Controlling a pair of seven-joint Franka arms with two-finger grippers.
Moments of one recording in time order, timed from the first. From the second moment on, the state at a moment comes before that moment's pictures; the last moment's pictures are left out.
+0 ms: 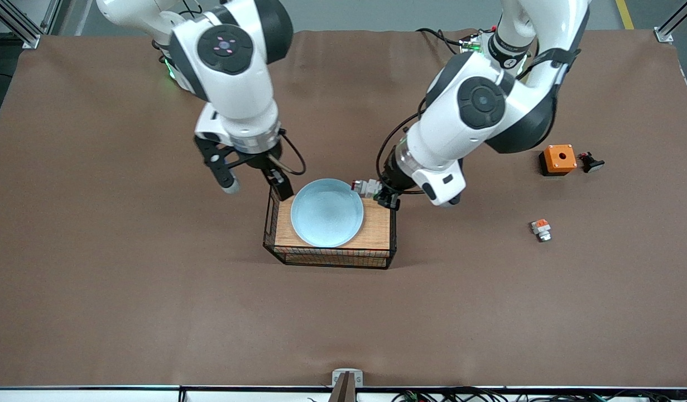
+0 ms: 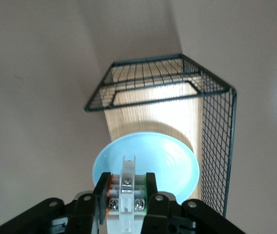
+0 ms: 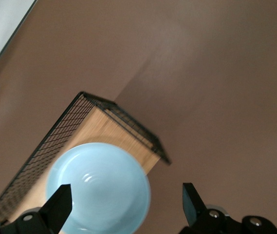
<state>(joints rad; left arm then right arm) -0.48 0.45 -0.17 -1.40 -0.21 2.00 -1.94 0.62 0.34 -0.05 -1.35 -0.06 1.71 1.44</state>
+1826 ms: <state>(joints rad) -0.74 0.65 0.02 -1.28 -0.10 2.23 -2.08 -0.05 0.22 -0.05 -1.36 -0.05 1.39 -0.05</state>
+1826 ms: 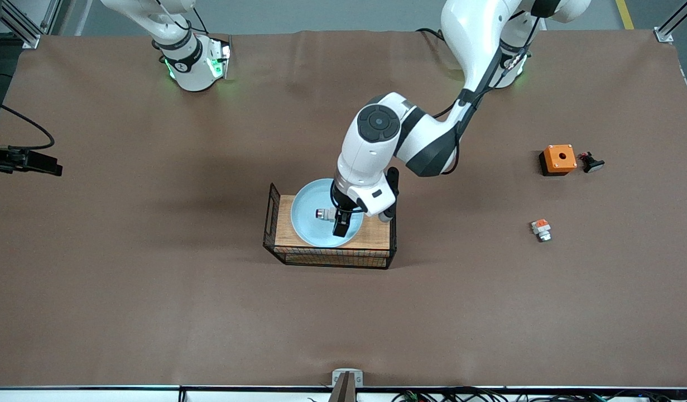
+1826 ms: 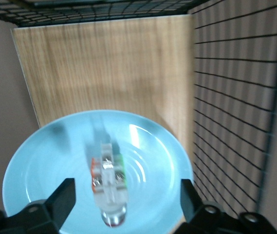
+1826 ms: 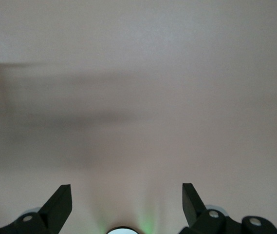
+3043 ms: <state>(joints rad) -0.27 0.16 0.02 -1.43 -0.09 1.43 -1.15 -0.03 0.03 -0.03 -1.45 0.02 1.33 -0.05</state>
